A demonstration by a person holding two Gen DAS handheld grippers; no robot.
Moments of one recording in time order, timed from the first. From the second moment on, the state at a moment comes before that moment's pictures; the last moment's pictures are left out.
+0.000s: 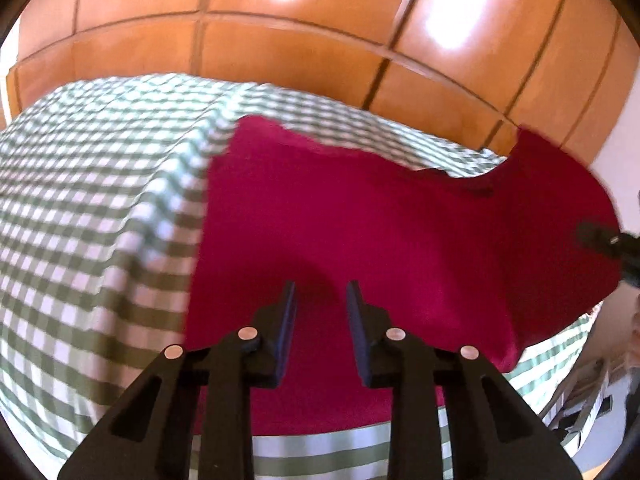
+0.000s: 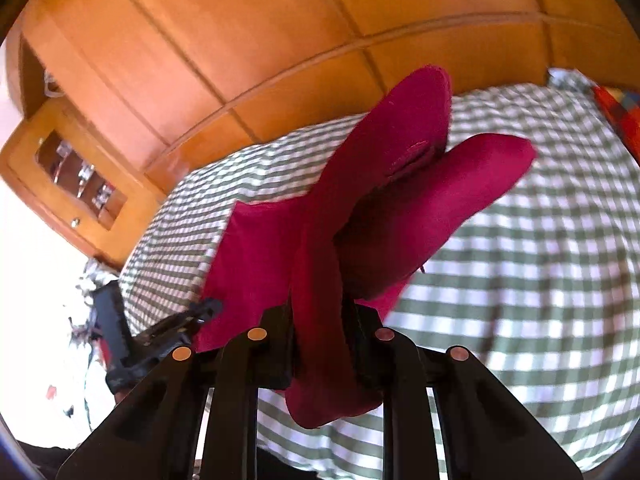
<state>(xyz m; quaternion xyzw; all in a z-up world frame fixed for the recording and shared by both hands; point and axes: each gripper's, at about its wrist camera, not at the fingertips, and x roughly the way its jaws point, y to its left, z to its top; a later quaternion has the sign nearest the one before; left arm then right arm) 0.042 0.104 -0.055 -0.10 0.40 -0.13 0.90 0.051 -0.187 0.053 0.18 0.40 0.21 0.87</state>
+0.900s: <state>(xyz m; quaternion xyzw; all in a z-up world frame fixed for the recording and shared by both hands) 0.049 0.194 -0.048 -0.31 0.38 -0.18 0.85 0.050 -0.010 0.034 0.04 0.43 0.38 0.81</state>
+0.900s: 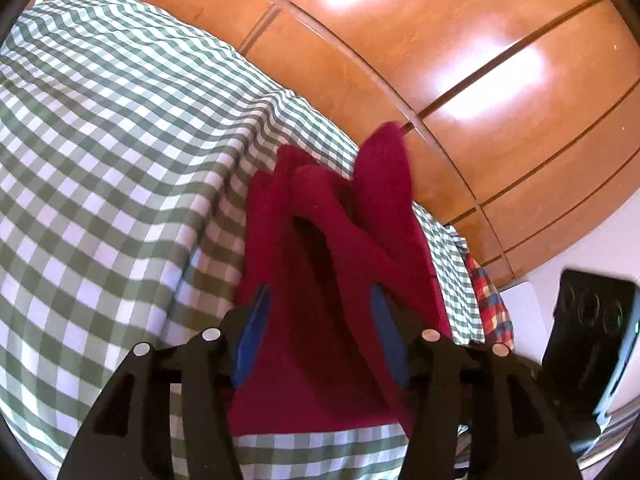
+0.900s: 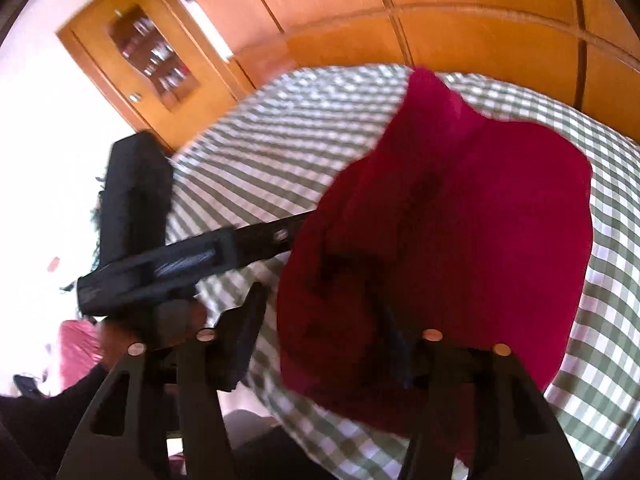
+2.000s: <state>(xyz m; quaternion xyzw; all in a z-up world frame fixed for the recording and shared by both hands) 0.112 0.126 0.028 -0.17 0.32 -0.21 0.91 0.022 -0.100 -0.006 0.11 0.42 0.32 0.84</state>
